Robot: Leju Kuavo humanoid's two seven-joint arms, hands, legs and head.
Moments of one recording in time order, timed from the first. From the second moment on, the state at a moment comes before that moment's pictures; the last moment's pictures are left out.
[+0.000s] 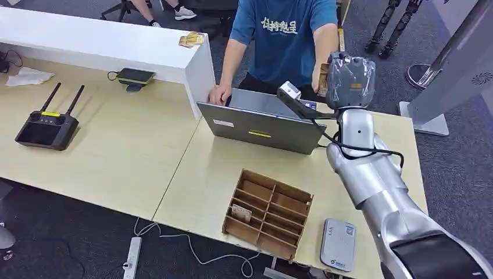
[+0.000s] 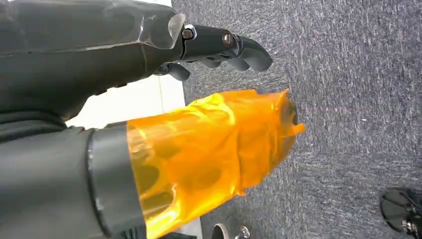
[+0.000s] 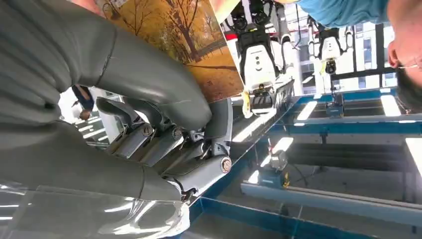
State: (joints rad) left arm 0.03 -0.07 1.51 -0.25 -1.57 -0.38 -0.10; right arm -1.01 0.18 0.44 -0.62 1.45 -0.66 0.27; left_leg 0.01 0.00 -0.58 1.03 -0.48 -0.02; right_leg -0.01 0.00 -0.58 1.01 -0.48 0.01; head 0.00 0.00
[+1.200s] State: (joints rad) left arm 0.03 -0.12 1.52 -0.29 -1.54 -0.44 -0.10; right arm -0.76 0.24 0.21 -0.99 0.75 -0.69 -0.22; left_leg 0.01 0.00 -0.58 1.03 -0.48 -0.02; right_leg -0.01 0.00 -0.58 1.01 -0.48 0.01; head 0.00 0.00
